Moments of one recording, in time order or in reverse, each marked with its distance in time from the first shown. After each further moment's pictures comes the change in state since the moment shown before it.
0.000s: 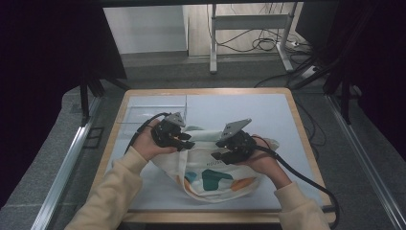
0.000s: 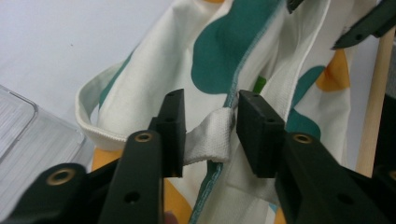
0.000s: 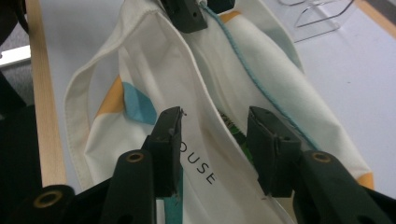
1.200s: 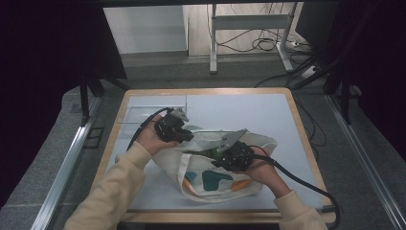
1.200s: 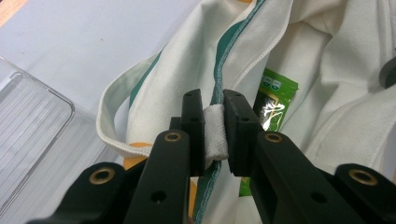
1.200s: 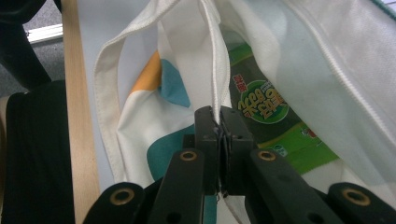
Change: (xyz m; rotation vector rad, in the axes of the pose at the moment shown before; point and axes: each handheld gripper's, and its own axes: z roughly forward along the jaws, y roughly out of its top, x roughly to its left) left arm 0.014 0.015 0.003 0.046 0.077 -0.044; right arm 0.020 -0.013 0.005 0.028 0.079 -0.056
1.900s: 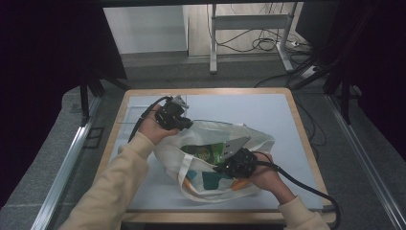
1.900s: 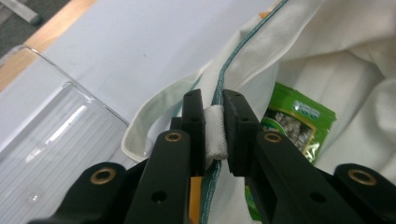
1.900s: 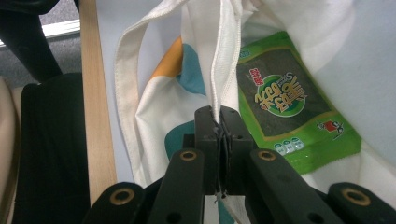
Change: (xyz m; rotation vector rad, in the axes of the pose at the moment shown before) left arm 0.023 0.018 -0.003 -0.035 0.102 -0.062; right arm 0.014 -0.011 -0.005 -0.017 0.020 -0.019
